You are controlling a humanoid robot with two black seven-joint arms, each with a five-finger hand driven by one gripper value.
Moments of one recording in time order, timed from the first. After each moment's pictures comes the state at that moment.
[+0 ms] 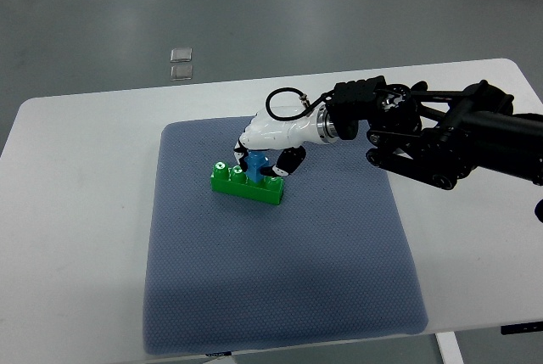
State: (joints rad) left arm 0.02 0.00 -0.10 -0.16 0.08 0.00 0.02; right arm 1.22 -0.16 0.00 0.89 -1.72 0.08 0.39
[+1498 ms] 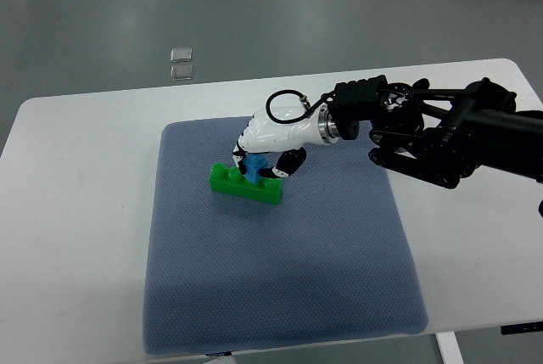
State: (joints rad) left arm 0.02 0.00 -0.10 -0.16 0.08 0.00 0.02; right arm 1.22 -0.17 -0.01 0.90 -1.75 0.05 0.43
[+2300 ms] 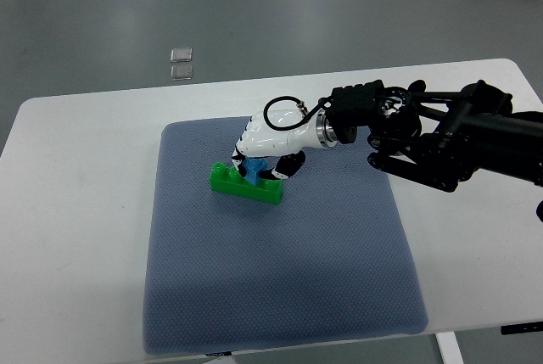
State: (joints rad) left arm 0.02 0.00 -0.10 -0.16 0.08 0.00 0.02; right arm 1.22 -0.16 -0.02 0.90 -1.81 0.01 0.43
